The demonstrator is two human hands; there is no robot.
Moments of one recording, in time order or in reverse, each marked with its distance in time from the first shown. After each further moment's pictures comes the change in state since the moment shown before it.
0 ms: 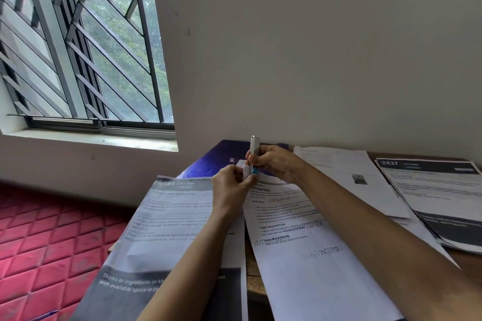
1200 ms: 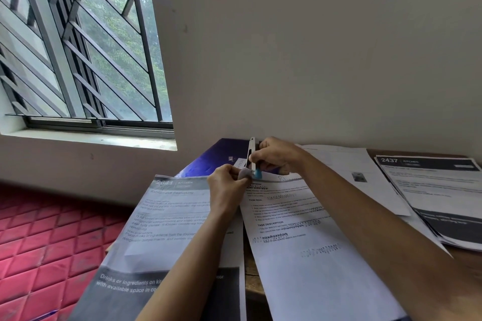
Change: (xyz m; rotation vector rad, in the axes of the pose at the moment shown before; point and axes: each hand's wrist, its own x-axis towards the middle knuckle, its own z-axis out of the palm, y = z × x) left_hand 0.002 -0.001 -0.001 0.047 0.054 -0.058; right_hand -0.007 -0.028 0.005 -0.648 0.139 0.095
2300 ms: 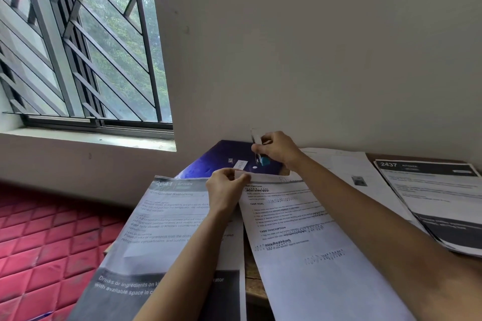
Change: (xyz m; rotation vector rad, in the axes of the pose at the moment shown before) left_hand 0.000 0.003 -0.002 -0.165 -0.023 -0.144; right_hand 0.024 0.012 -0.004 -0.042 0.269 -0.073
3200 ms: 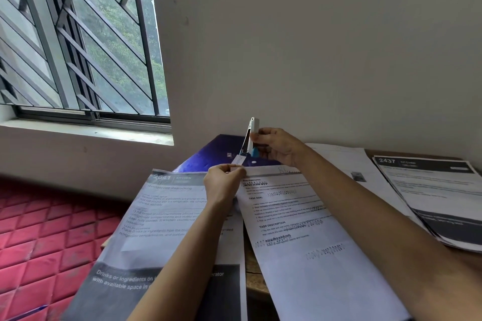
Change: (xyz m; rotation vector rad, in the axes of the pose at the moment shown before) left_hand 0.003 0.002 -0.001 -0.084 0.003 -0.150; right_hand -0.002 -0.001 0.000 0.658 -0.264 0.107
